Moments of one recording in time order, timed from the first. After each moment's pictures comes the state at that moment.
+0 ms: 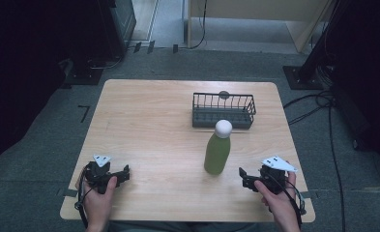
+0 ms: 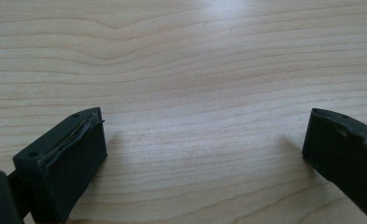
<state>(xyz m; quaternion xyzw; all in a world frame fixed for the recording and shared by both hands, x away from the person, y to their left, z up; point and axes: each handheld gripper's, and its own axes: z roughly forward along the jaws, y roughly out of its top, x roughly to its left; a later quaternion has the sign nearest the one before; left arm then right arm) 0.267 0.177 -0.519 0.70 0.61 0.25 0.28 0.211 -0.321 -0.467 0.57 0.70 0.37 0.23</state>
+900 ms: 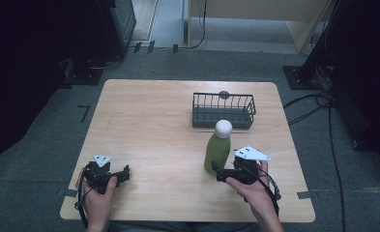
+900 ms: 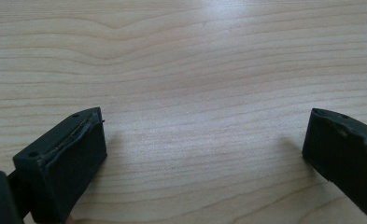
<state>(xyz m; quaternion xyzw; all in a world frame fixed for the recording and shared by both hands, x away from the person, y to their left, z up) 0.267 0.177 -0.519 0.70 0.61 0.25 0.28 0.235 -0.251 -0.442 0.50 0.72 0.44 0.19</state>
